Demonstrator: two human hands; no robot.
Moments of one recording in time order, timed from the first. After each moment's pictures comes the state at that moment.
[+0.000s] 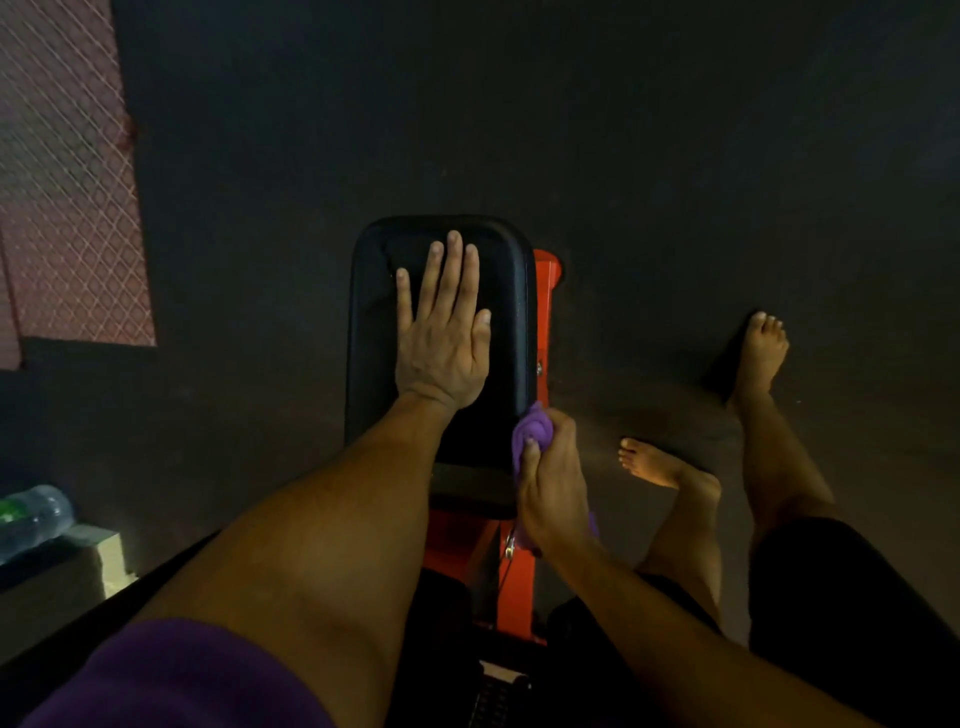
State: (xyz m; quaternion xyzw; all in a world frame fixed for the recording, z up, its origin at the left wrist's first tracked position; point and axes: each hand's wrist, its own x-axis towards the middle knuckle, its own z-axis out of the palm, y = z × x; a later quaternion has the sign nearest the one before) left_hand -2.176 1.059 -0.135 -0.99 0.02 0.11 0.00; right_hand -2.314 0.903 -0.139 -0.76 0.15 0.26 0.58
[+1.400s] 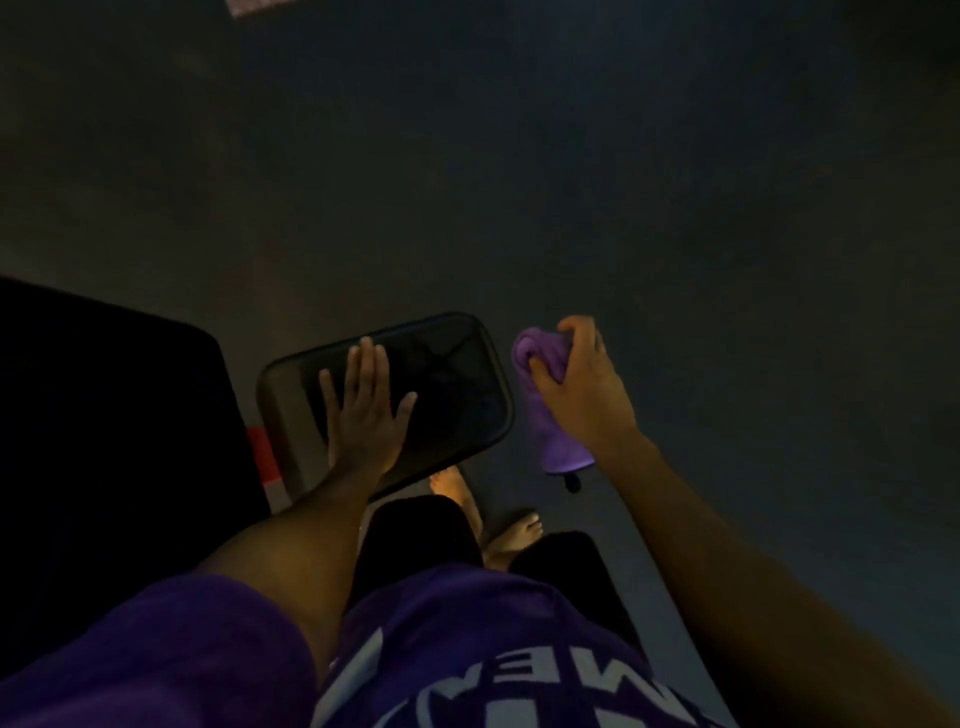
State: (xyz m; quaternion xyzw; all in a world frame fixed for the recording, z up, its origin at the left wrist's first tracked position) left_hand -2.207 1.012 -0.107 -0.81 -0.57 0.08 -0.11; right_hand -1.933 0.954 0.021 -0.79 -0.47 0.31 0.21
